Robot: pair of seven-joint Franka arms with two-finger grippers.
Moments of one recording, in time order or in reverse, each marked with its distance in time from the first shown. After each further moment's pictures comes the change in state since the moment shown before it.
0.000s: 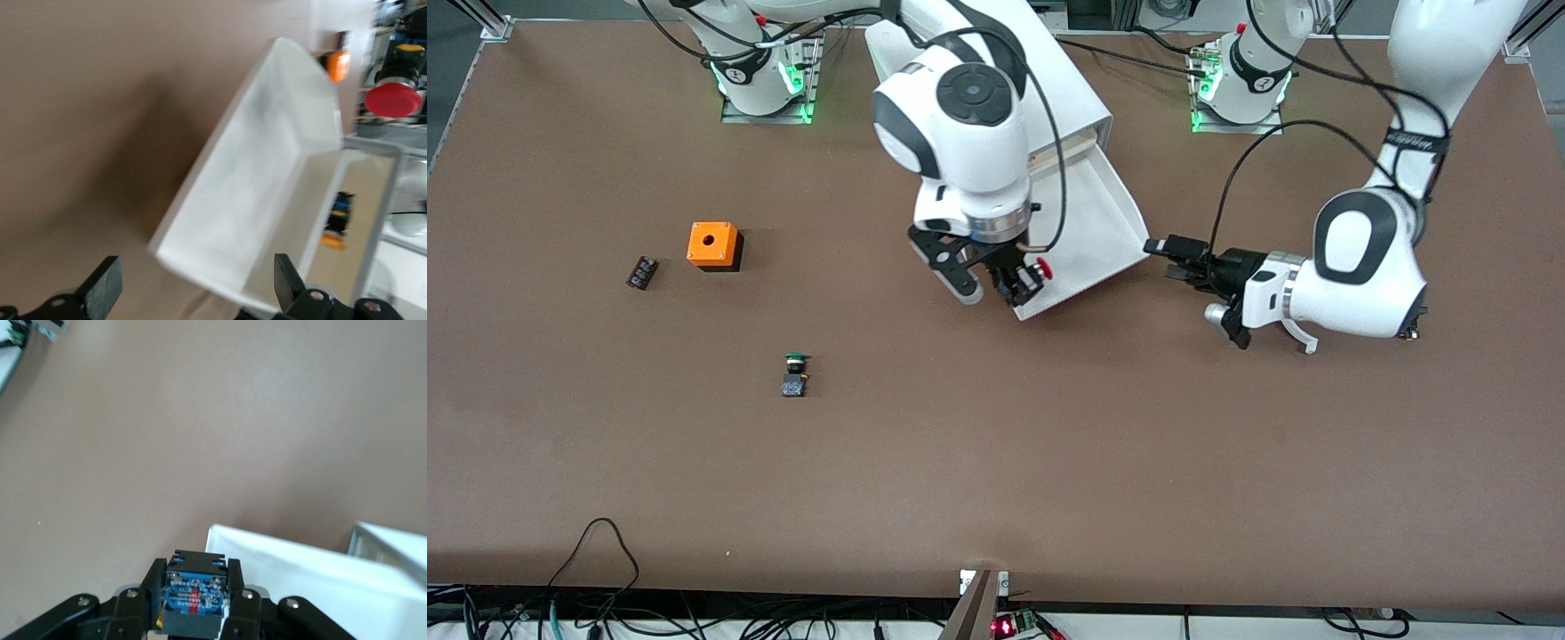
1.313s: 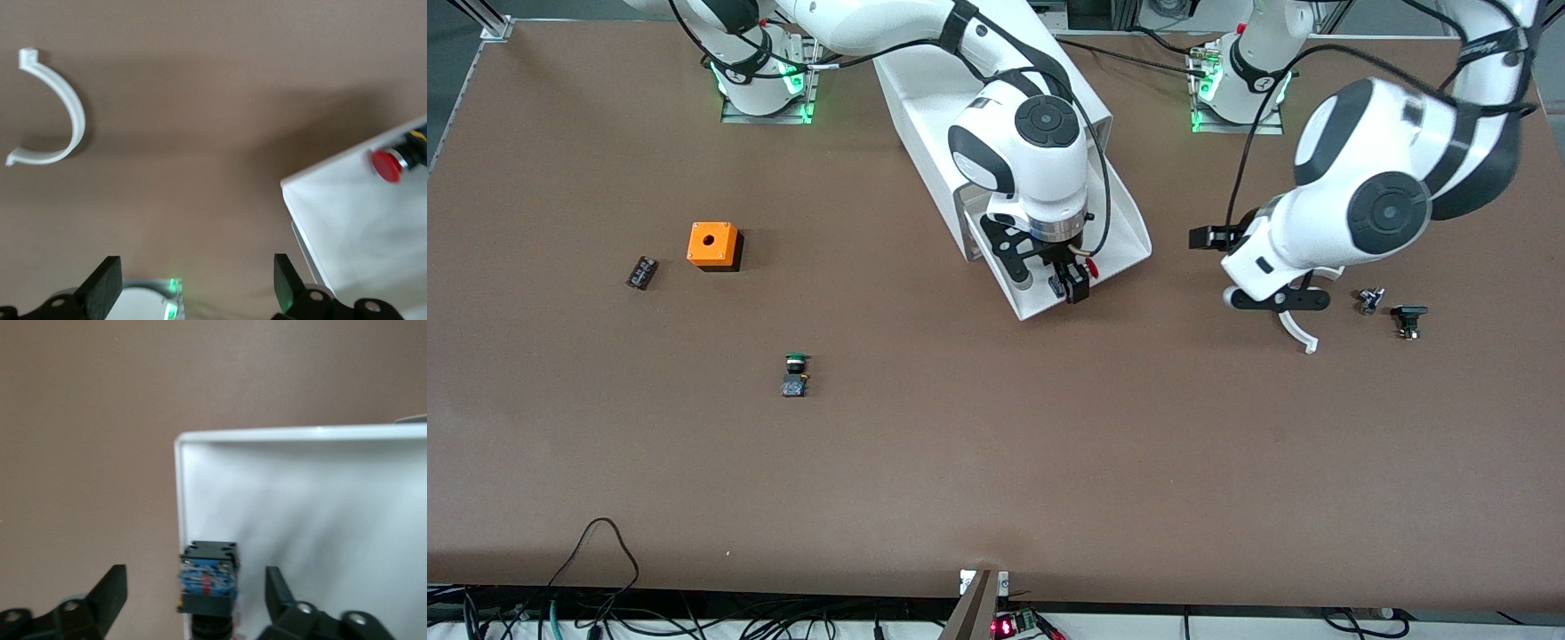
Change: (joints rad) left arm -0.014 -0.099 -0.151 0.252 0.625 -0.240 -0.795; right arm 0.073 0.127 -0.008 0.022 0.009 0.138 0.266
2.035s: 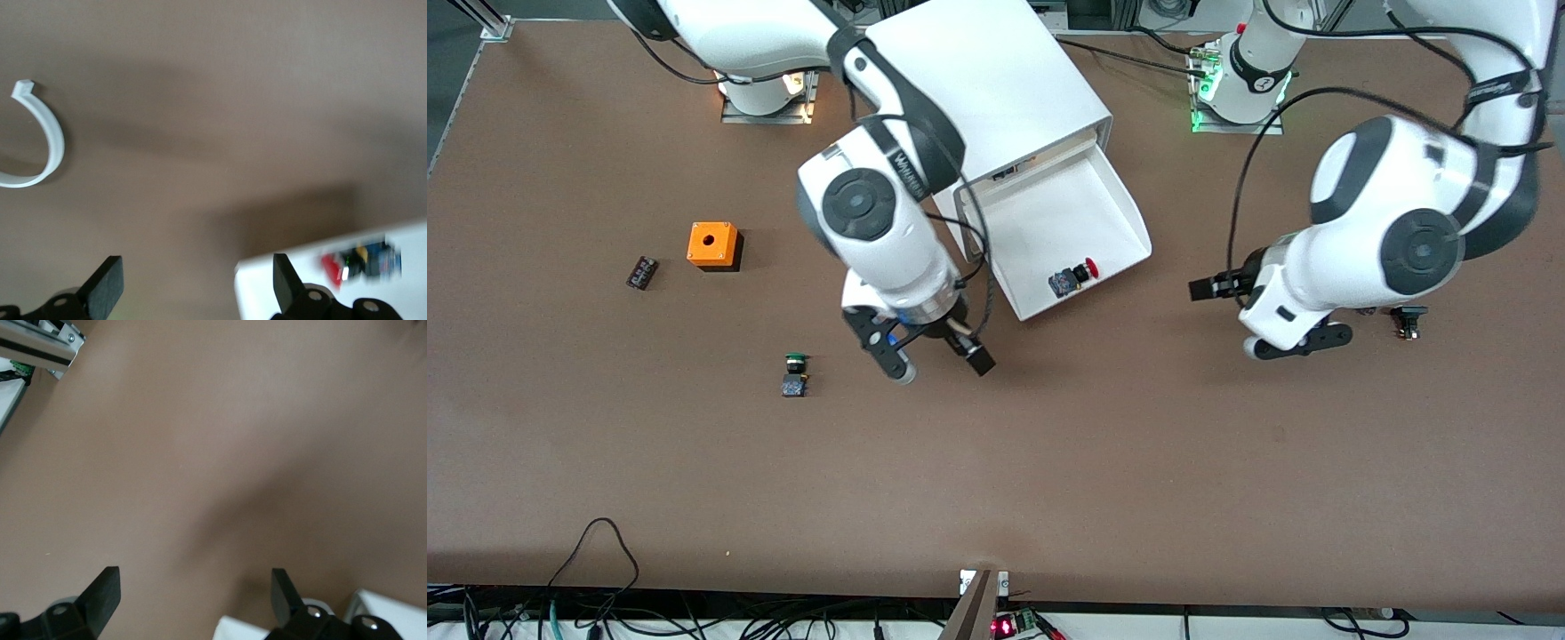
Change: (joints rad) left arm -0.049 0.136 0.002 0.061 0.054 0.233 -0.299; right arm -0.293 -0.064 -0.007 0.061 0.167 -0.164 -0.675
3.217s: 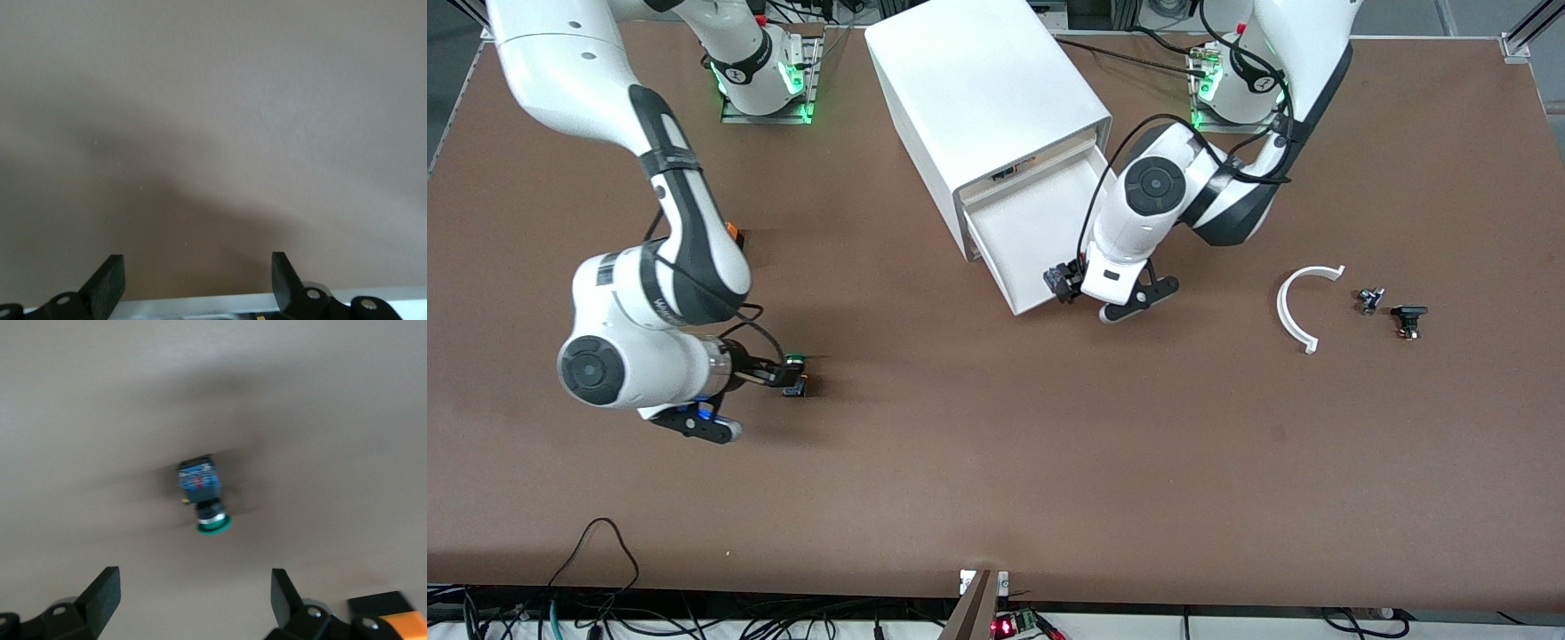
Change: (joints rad) left arm -0.259 0.015 -0.013 -0.362 0.088 0.584 -0.523; right arm -0.419 -0.083 -0.007 -0.332 0.025 -0.160 -0.964
